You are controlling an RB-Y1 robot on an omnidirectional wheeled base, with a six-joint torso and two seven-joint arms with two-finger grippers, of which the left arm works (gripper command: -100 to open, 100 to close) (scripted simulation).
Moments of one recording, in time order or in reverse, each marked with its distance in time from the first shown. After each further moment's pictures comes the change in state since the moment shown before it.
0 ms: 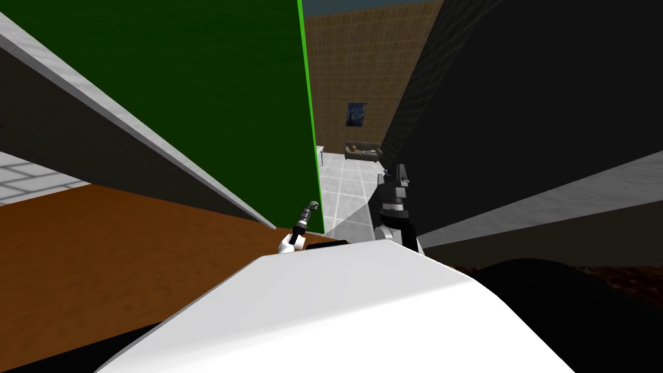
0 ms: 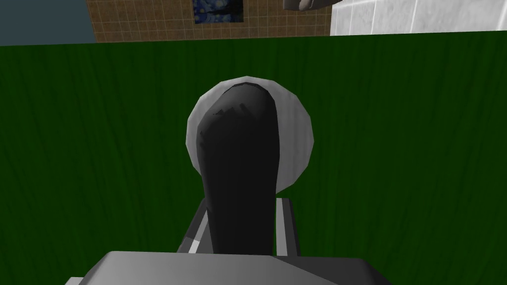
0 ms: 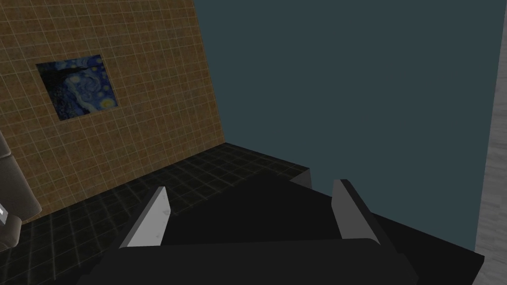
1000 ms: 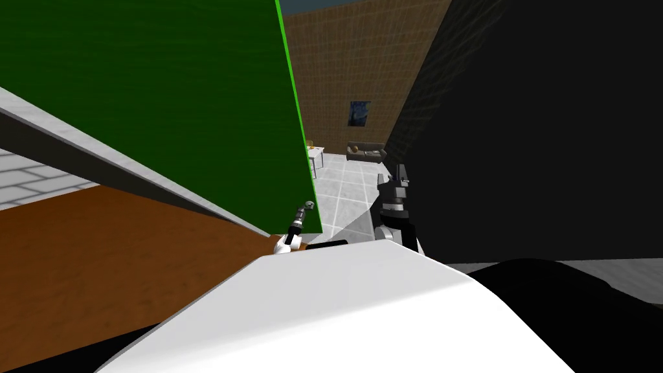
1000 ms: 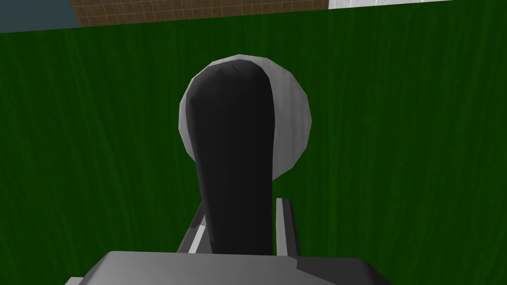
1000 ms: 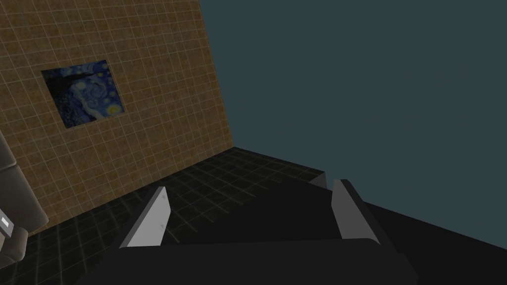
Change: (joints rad) arm 0.011 0.031 0.056 -0.019 0.051 0.028 -0.034
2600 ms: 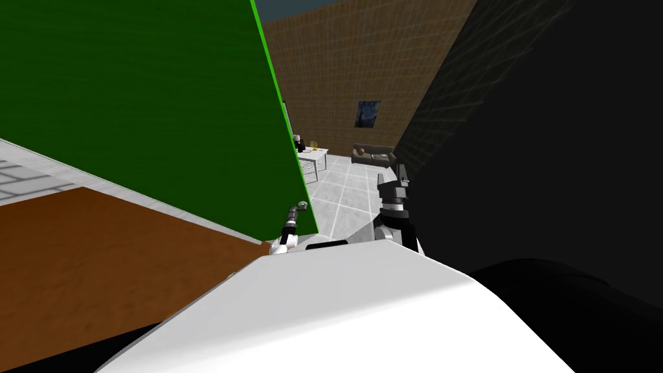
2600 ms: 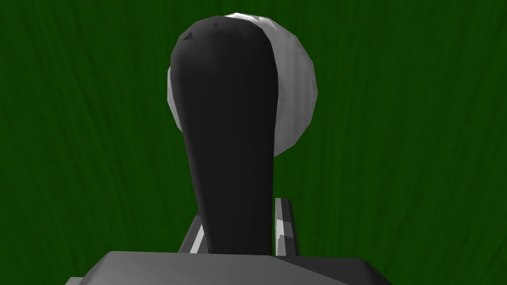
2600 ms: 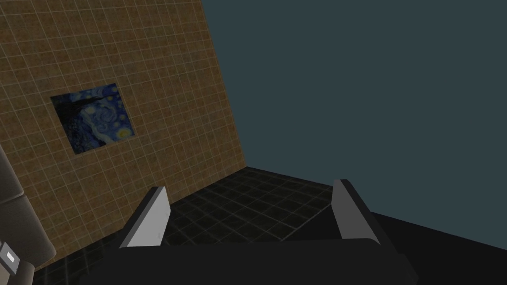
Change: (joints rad) arm -0.013 0.019 0.129 0.020 0.104 0.016 -0.070
